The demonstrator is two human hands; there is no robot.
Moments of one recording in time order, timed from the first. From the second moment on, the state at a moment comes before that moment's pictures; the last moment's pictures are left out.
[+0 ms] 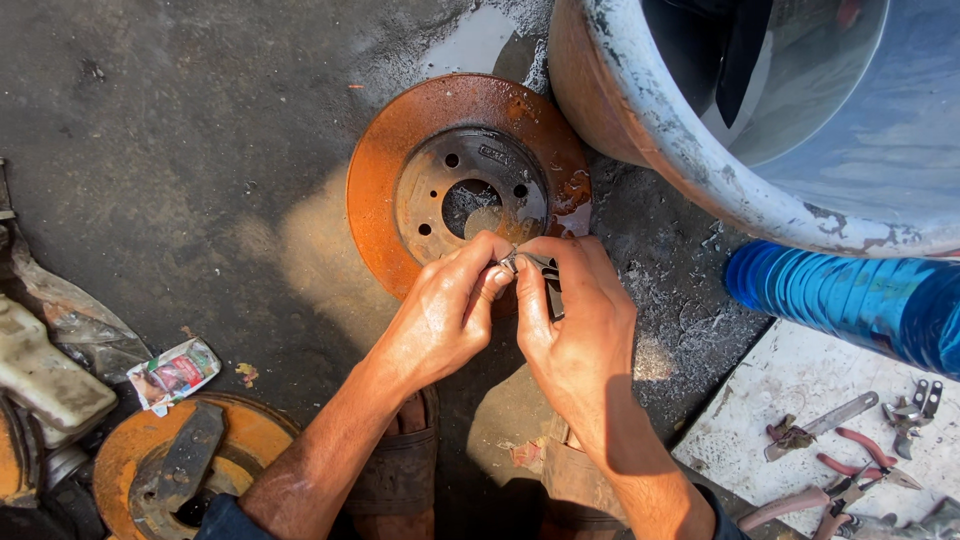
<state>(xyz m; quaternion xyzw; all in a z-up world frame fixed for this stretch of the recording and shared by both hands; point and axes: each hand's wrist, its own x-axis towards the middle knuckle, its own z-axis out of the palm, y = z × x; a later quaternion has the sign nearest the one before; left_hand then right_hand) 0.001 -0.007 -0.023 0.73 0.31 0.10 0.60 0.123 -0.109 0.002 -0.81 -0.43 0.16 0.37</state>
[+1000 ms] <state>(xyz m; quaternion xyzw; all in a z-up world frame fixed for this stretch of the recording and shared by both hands) 0.002 -0.004 -0.019 0.73 0.31 0.10 0.60 0.114 -0.105 0.020 -0.81 -0.47 0.10 0.33</state>
